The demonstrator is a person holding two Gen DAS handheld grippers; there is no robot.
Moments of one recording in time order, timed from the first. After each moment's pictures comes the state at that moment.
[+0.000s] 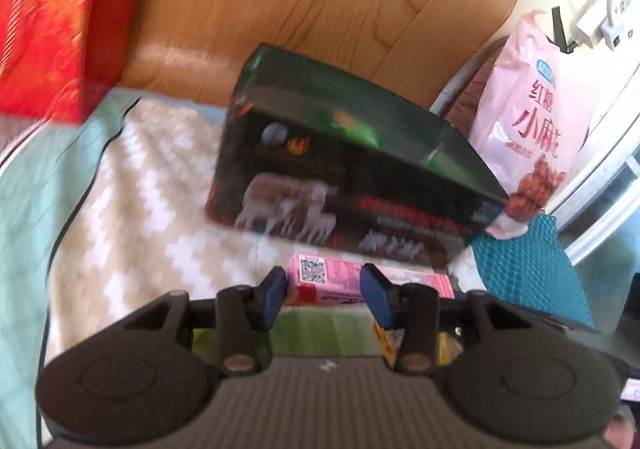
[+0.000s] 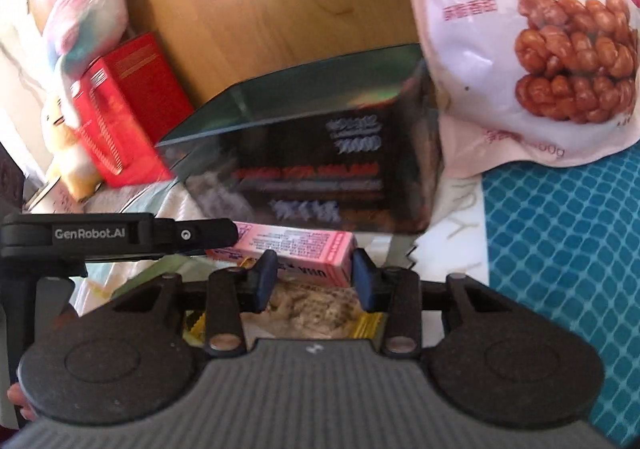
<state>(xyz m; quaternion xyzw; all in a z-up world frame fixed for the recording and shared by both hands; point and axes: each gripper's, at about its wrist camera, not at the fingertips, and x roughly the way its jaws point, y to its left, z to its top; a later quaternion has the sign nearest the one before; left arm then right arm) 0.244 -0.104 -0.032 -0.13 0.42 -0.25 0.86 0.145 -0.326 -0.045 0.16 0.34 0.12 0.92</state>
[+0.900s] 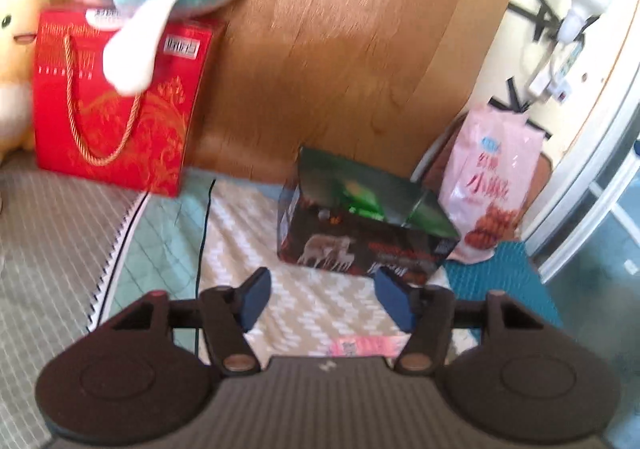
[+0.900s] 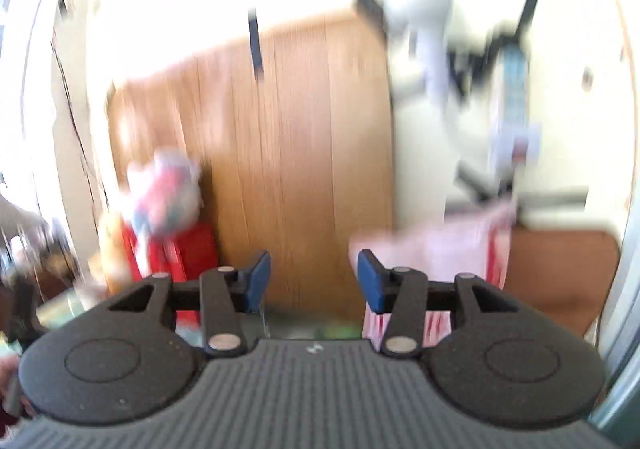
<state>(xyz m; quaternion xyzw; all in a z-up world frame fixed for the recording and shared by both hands) 0.182 -0.019 0.062 -0.11 0.35 -0.25 0.90 0.054 -0.403 0.192 0.06 0.12 0.12 0.98</state>
